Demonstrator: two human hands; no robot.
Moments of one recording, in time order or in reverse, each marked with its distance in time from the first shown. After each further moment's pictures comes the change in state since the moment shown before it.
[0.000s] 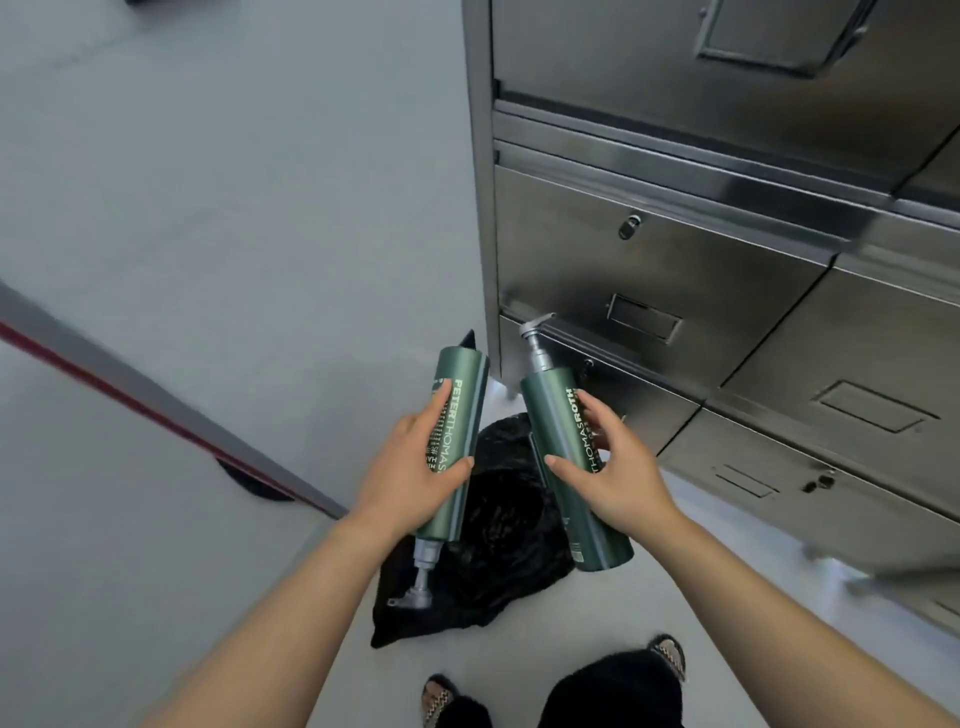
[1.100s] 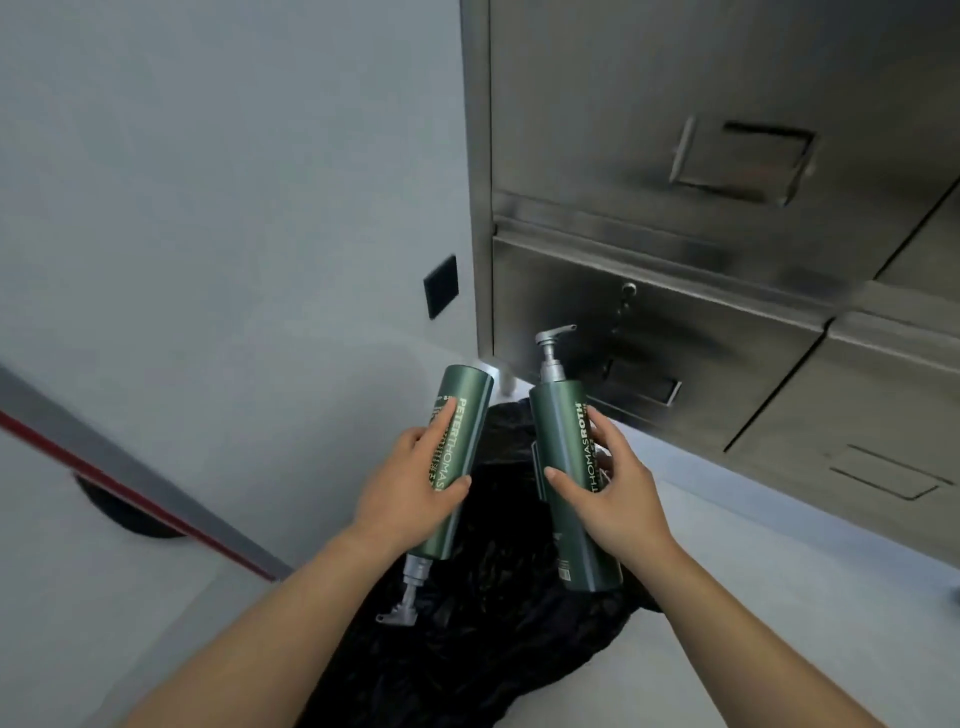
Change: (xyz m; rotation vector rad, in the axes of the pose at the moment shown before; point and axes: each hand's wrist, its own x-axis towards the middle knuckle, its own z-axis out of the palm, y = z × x) left_hand 0.092 -0.284 0.283 0.099 0.033 0.100; right_hand 0.085 0.334 0.202 0.047 0.167 -0.068
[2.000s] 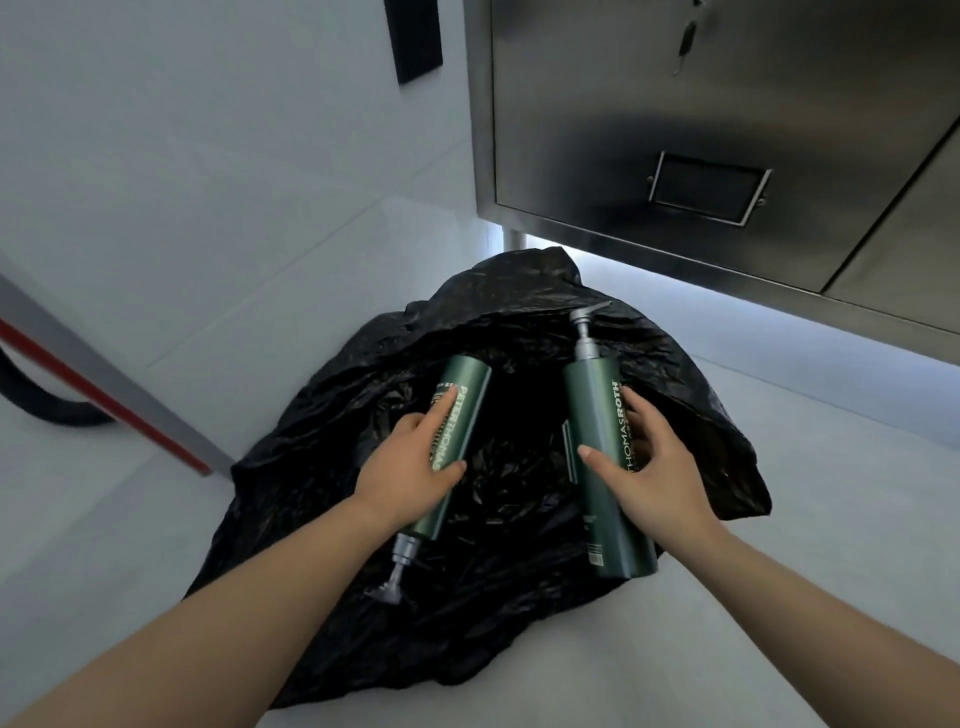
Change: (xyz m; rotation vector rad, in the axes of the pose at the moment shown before) left_hand -0.043 -0.176 0.251 0.118 -0.108 -0.057; right_hand -0.056 0.286 0.094 -0.018 0.014 0.059
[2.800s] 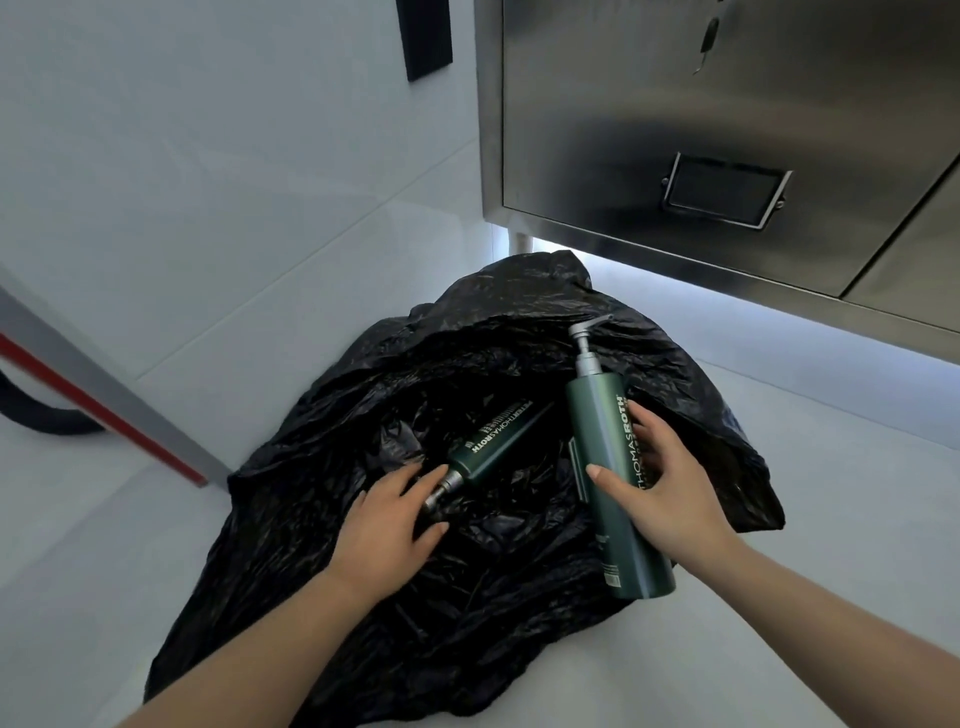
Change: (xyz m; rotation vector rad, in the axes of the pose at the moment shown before) left_hand -0.025 -0.063 0.033 0.223 -0.016 0.077; right_hand 0.007 0.014 0.014 -0.064 -0.029 -0.018
